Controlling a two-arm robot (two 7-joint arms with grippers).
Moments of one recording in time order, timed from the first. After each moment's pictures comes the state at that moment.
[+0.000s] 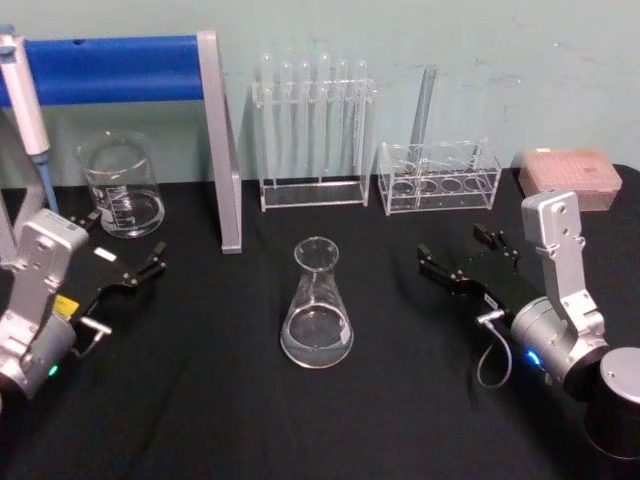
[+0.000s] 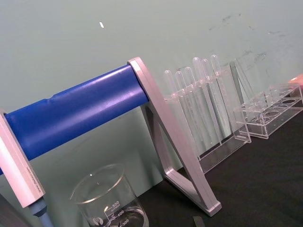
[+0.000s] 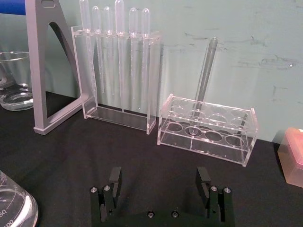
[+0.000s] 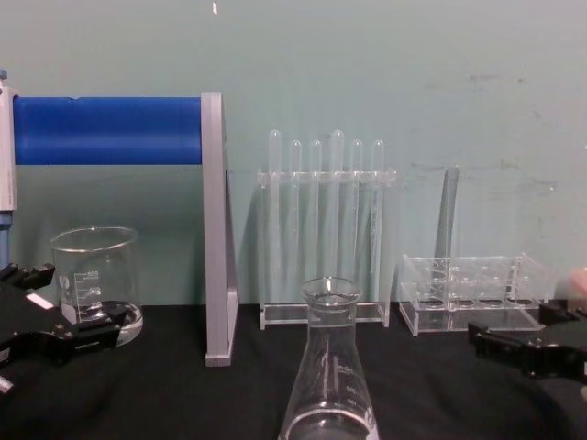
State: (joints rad) left arm -0.20 0.60 0.45 -1.41 -0.25 -0.12 0.03; right arm 0.20 0.32 -0.30 -1.36 0.27 0.02 0.15
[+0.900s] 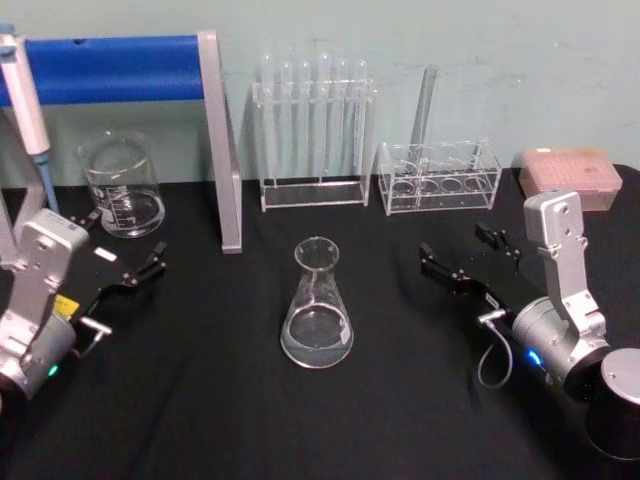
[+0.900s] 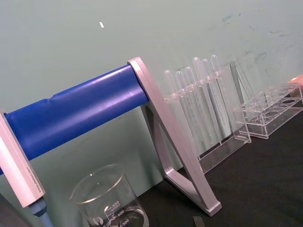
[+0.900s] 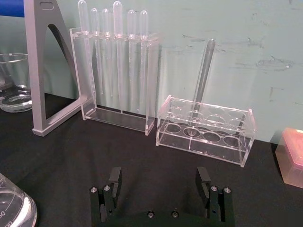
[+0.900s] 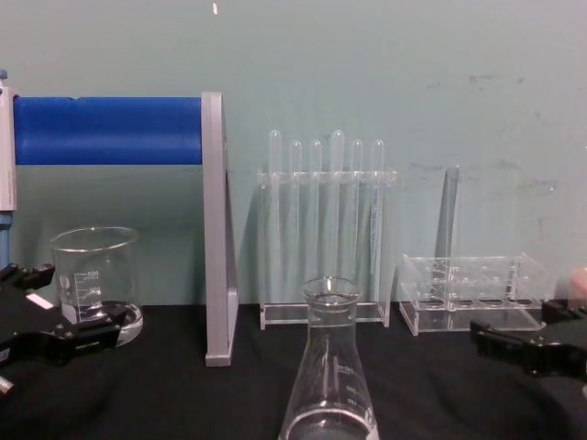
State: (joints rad) left arm -0.20 0.60 0.45 -1.41 -0.25 -0.12 0.03; right arm 0.19 0.32 -0.30 -1.37 0.27 0.01 0.15
